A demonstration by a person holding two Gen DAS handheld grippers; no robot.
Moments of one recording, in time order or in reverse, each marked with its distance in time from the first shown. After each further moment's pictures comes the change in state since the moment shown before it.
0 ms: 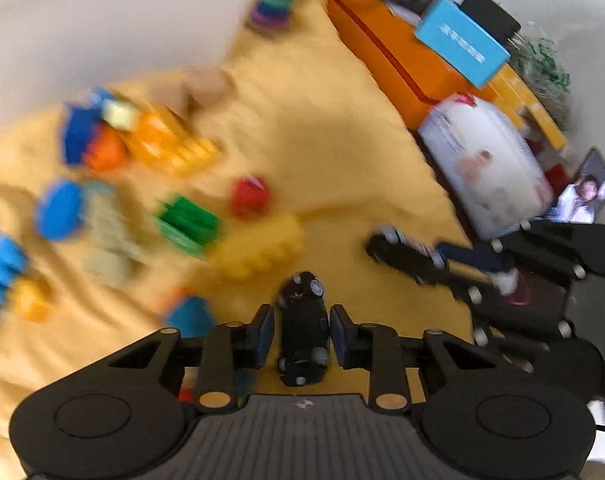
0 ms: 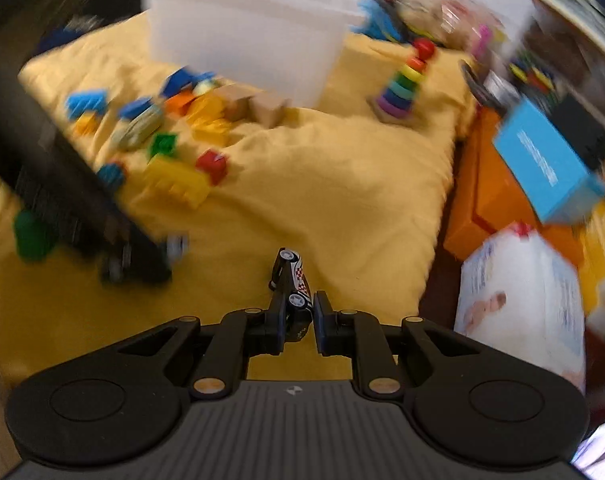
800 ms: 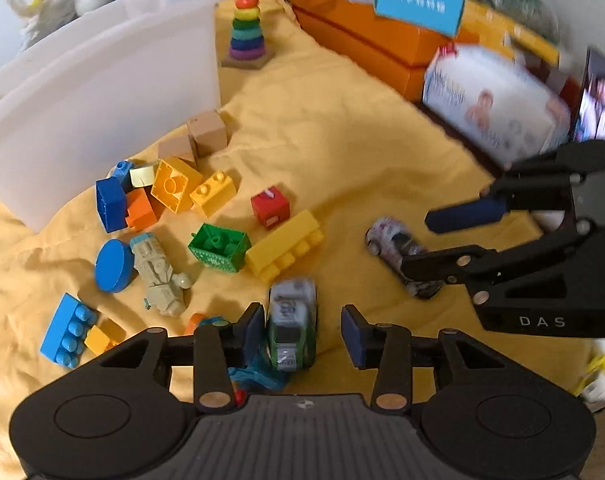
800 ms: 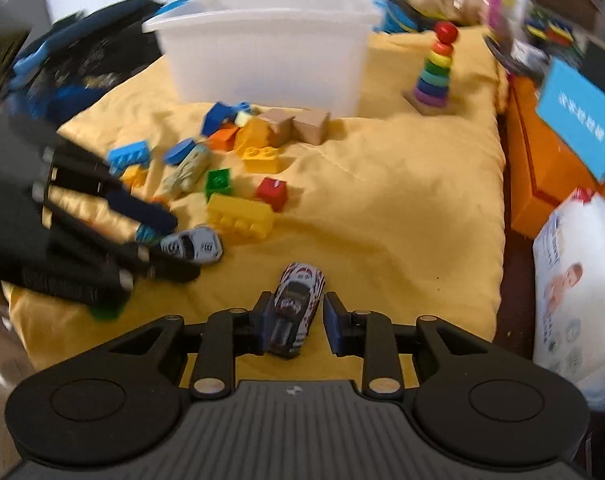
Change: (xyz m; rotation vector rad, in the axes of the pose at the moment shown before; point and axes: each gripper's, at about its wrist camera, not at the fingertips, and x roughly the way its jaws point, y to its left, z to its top) left arm 0.004 -0.037 -0.016 0.292 -0.034 0.233; right arm 0.005 -0.001 0.009 0.294 -0.031 0.208
